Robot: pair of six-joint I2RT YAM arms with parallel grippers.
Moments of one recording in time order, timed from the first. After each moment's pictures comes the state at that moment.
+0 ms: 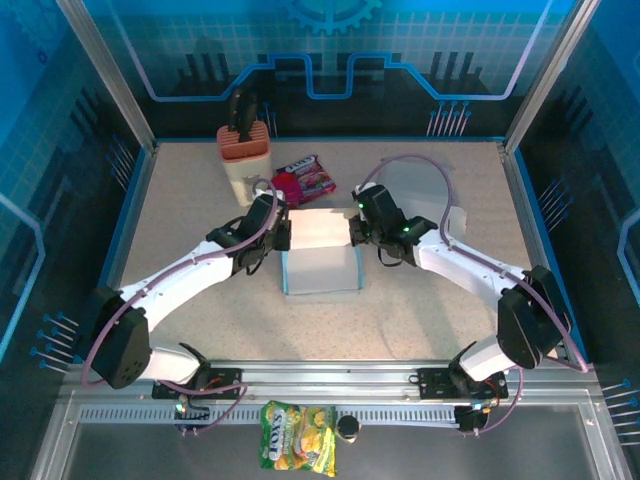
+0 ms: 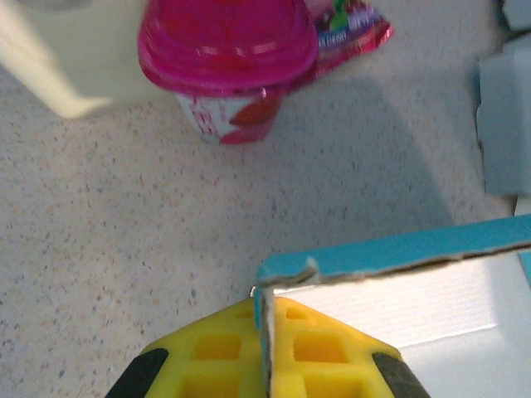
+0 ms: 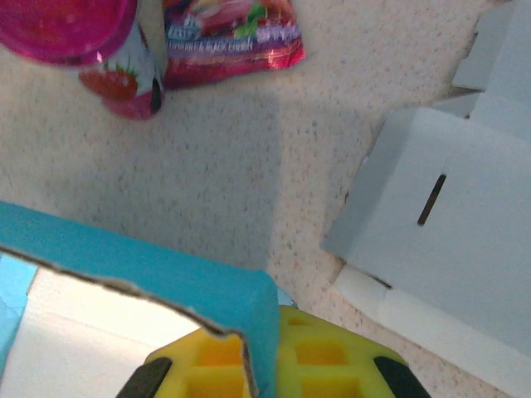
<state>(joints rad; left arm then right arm) -0.55 1.38 0.97 -0.38 -0.29 -0.44 0.64 1.50 1.08 -0.35 0.20 0.33</state>
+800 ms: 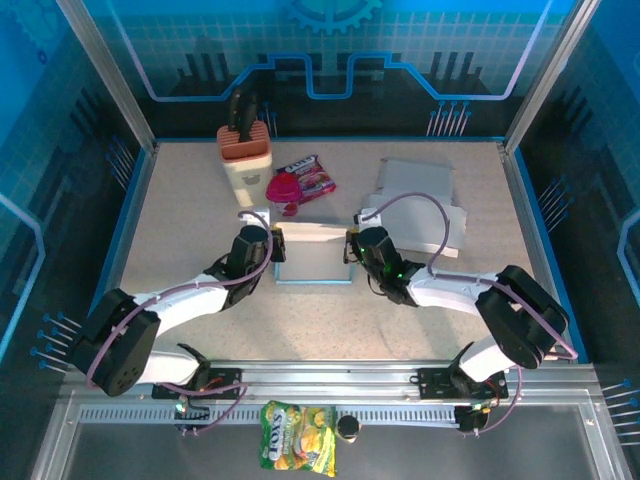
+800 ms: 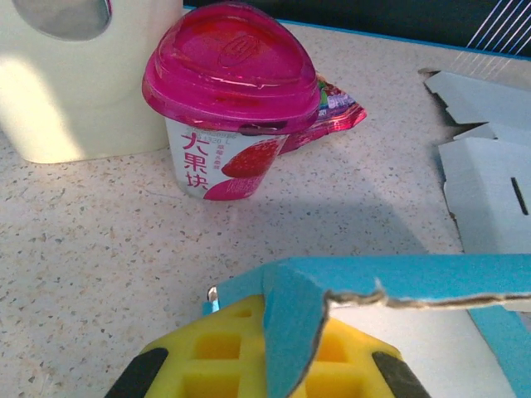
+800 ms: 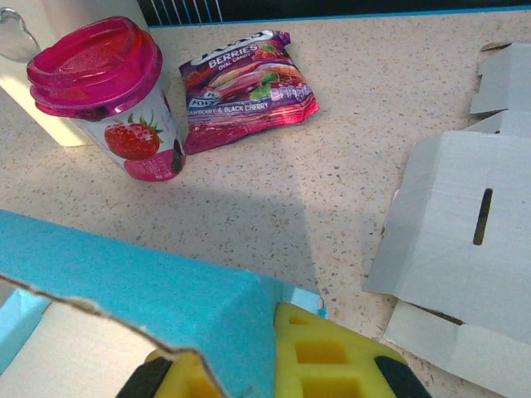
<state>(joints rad) -0.52 1.33 0.51 0.35 -0.26 -0.41 0.76 1.50 0.66 0.38 0.38 0.38</state>
